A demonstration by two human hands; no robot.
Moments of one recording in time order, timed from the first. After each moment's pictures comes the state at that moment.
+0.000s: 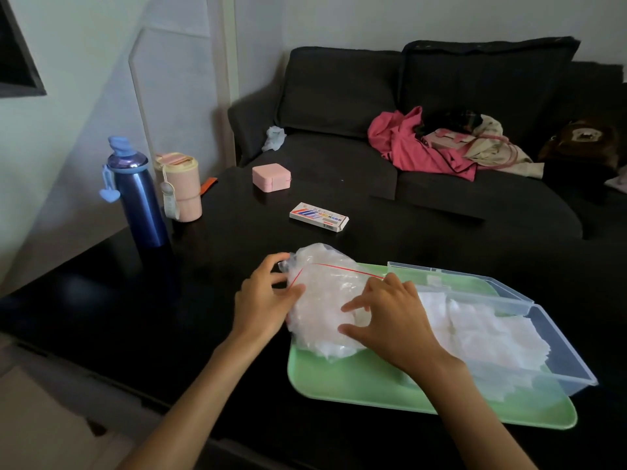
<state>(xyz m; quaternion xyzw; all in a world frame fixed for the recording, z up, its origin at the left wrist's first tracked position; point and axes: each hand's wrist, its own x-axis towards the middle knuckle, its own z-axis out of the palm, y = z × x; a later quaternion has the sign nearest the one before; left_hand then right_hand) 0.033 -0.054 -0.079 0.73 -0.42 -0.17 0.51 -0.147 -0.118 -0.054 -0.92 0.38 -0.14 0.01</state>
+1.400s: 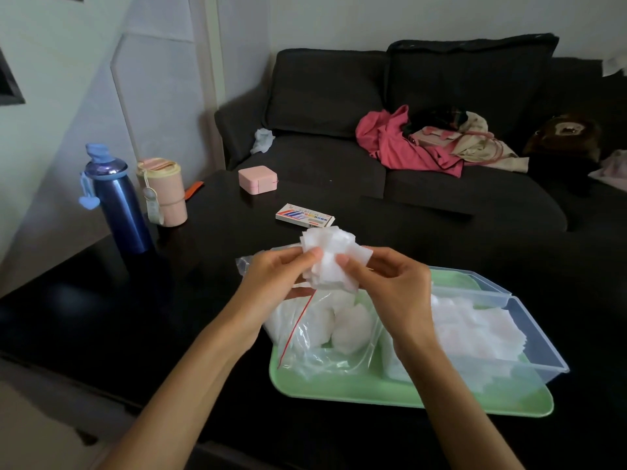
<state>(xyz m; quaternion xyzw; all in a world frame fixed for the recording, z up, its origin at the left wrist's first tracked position) -0.013 -0.047 -0.007 0.60 -0.37 -0.39 0.59 -0.152 -0.103 -0.015 -0.60 0.36 -0.52 0.49</state>
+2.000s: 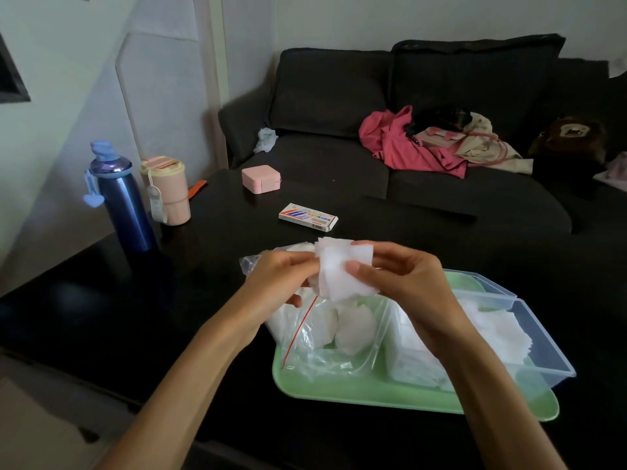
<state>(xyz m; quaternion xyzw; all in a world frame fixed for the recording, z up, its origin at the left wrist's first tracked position) -0.010 -0.046 -0.002 0.63 -0.41 -0.40 0.52 -0.170 -0.108 0.007 -0.63 0.31 -0.40 0.59</state>
